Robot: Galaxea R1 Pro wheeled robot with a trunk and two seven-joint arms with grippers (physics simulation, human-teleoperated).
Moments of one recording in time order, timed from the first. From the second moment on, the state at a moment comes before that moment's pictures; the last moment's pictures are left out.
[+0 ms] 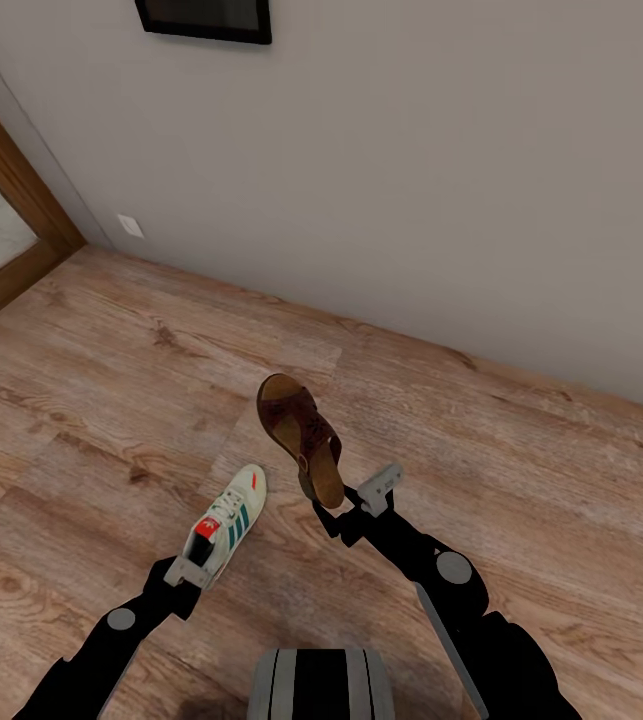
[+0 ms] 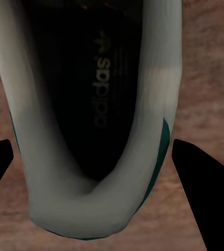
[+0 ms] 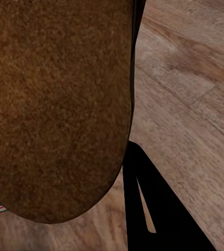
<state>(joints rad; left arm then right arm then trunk) -0.42 0.13 0.00 -0.72 -0.36 0.00 -0.28 -0.34 0.00 0.34 -1.48 0.04 0.25 0.32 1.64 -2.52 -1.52</state>
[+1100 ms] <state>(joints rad) -0.43 0.13 0.08 -0.73 -0.35 0.02 -0.28 -0.34 0.00 0.33 -1.48 0.04 0.25 0.32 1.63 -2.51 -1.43</state>
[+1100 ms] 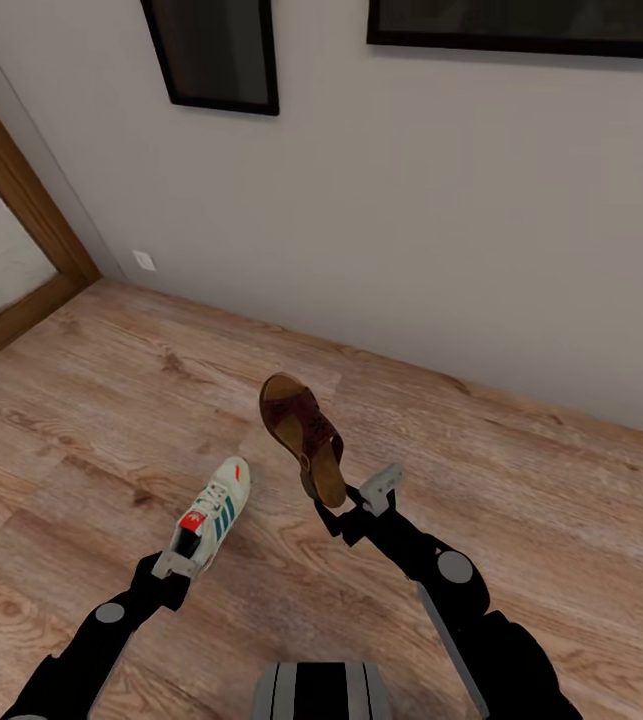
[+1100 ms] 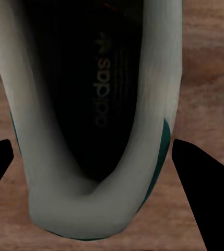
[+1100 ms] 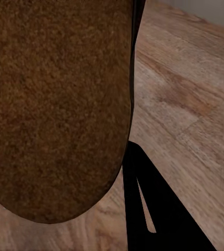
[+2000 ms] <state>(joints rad) -0.42 0.12 0.32 -0.73 -0.34 0.00 -0.18 -0.16 -0.03 -0.24 -0.93 0.05 -0.38 0.26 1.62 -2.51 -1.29</state>
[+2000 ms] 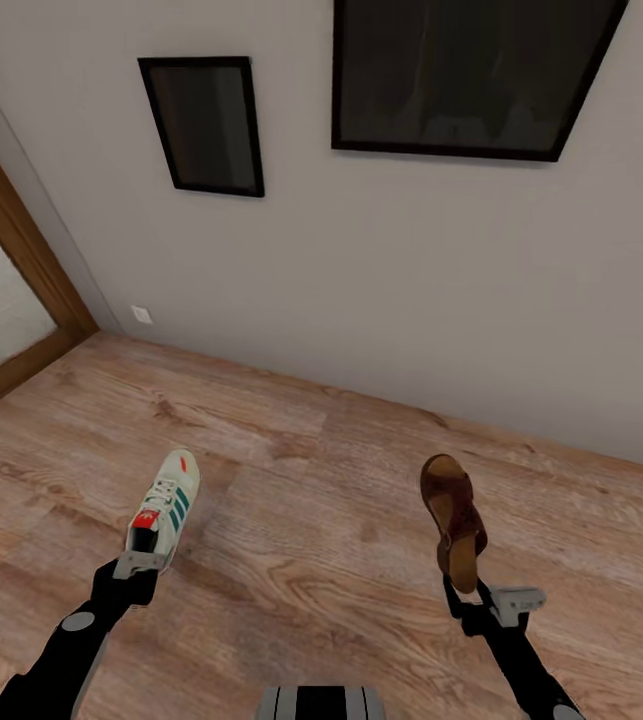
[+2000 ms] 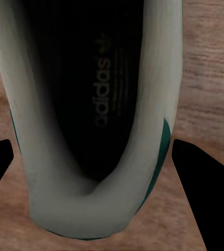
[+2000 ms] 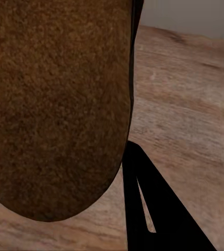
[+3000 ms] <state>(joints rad) -0.42 0.11 0.32 -0.71 -0.28 0.00 -0.16 -0.13 -0.03 -0.28 -0.63 0.05 -0.63 0.08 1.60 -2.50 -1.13</state>
